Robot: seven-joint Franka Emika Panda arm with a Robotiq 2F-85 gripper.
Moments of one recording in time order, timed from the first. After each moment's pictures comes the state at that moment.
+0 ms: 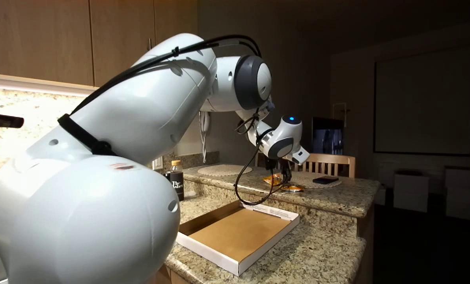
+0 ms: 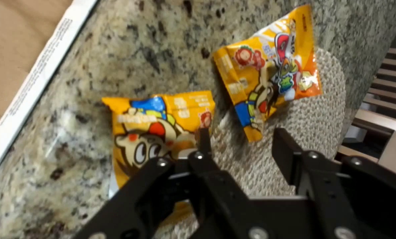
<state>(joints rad) 0.09 0.74 0.07 -1.42 0.60 2.76 0.62</state>
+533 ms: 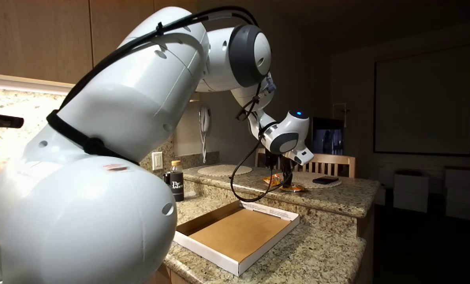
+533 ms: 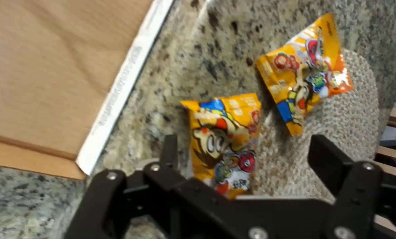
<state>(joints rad) 0.04 0.60 0.08 -1.61 0.66 2.67 0.64</state>
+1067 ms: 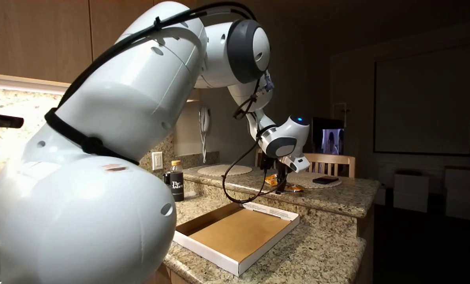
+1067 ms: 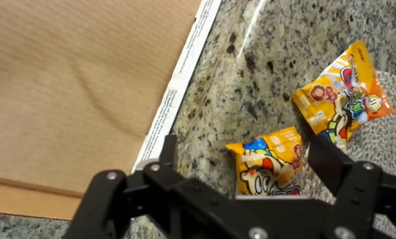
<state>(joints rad) 0.03 0.58 0.10 -1.68 0.75 2.62 0.64</state>
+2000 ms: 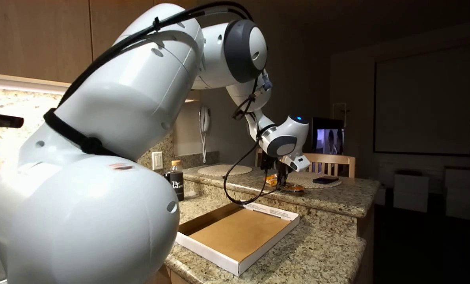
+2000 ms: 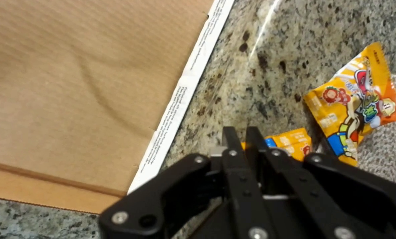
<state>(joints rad) 0.08 0.58 0.03 -1.67 0.71 2.58 0.65</state>
